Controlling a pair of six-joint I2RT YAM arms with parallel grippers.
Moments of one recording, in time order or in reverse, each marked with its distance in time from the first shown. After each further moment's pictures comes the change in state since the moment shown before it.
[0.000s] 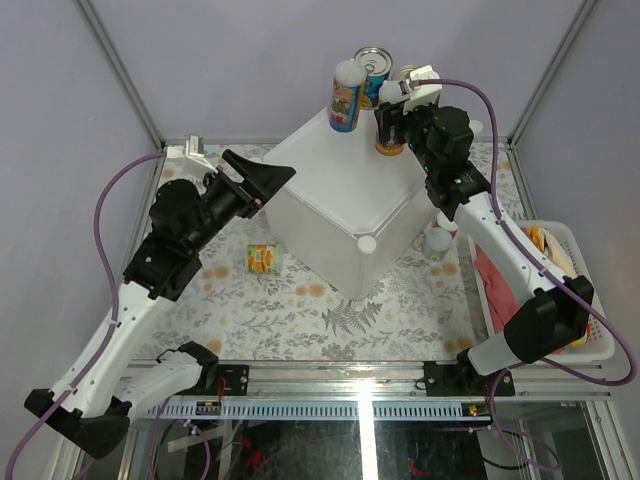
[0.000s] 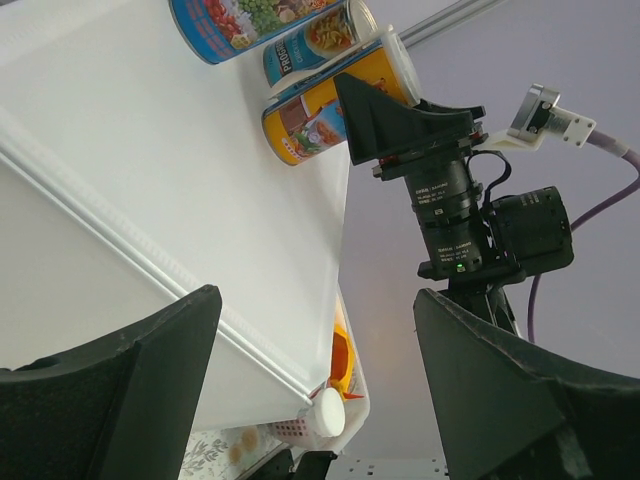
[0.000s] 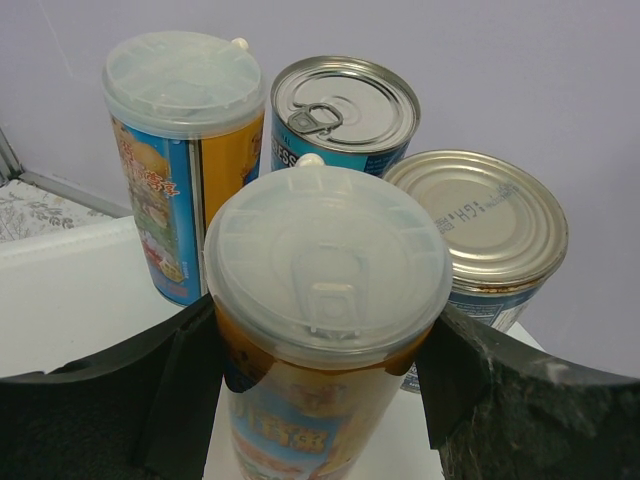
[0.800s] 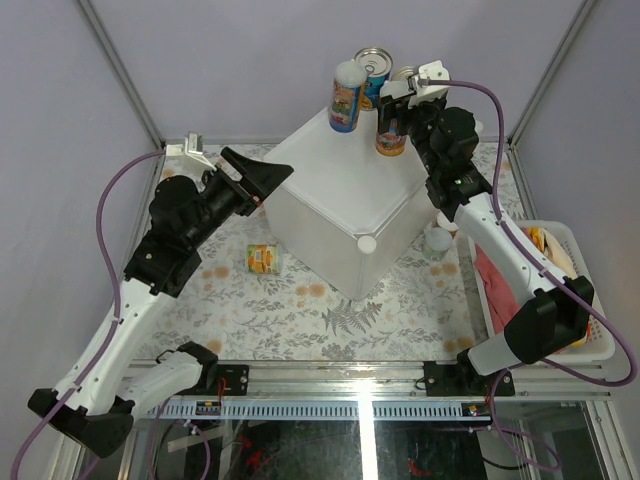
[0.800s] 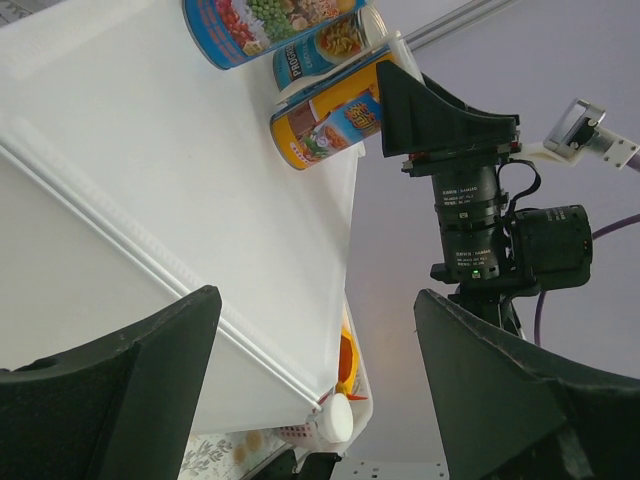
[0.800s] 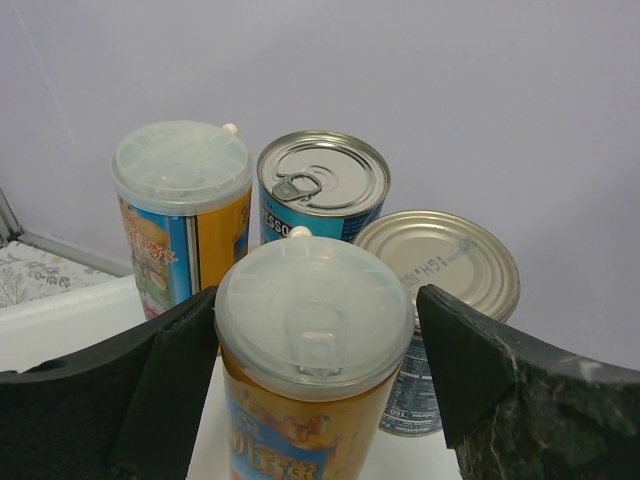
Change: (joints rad) left arm 0.042 0.014 0.000 0.001 0.042 0.000; right arm -0.002 -0.002 -0.016 0.133 0.024 0.010
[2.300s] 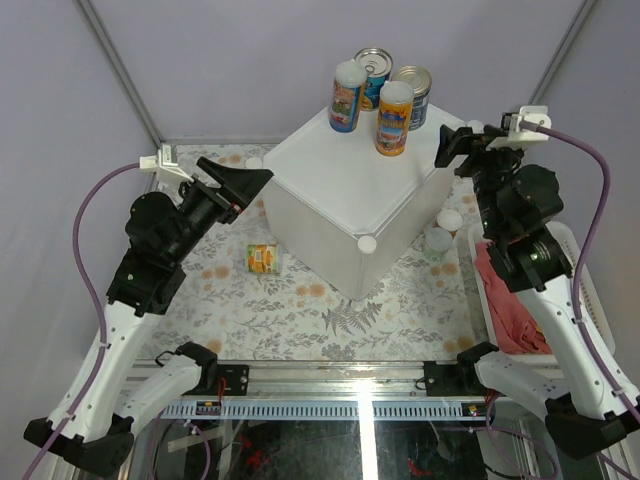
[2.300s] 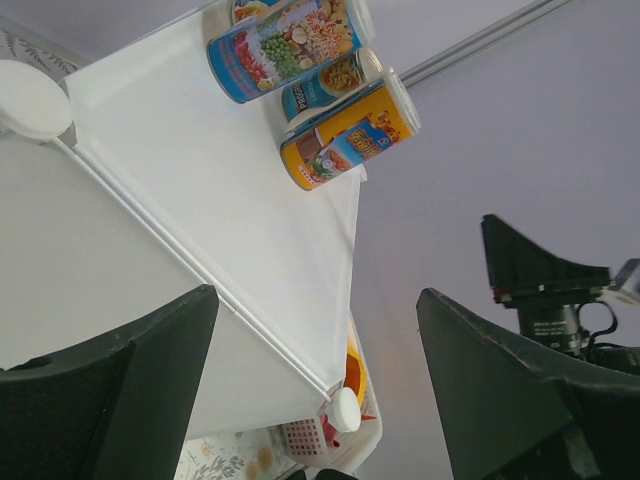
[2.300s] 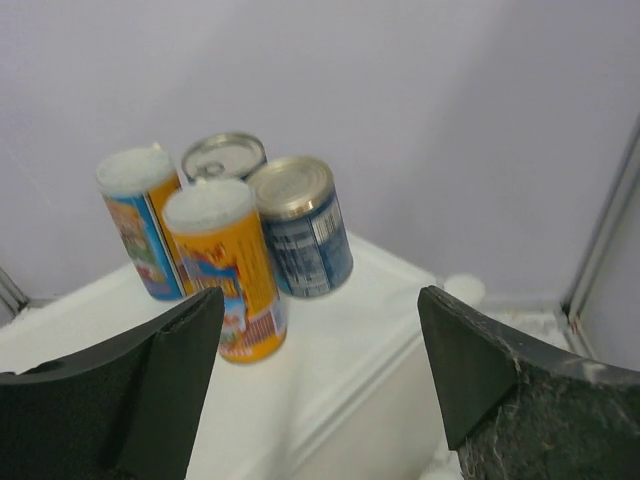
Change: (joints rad) left arm 0.064 -0.121 -0.042 -0.031 -0.009 0.023; right arm 0.006 -0.501 -0.159 -0.277 0.236 0.148
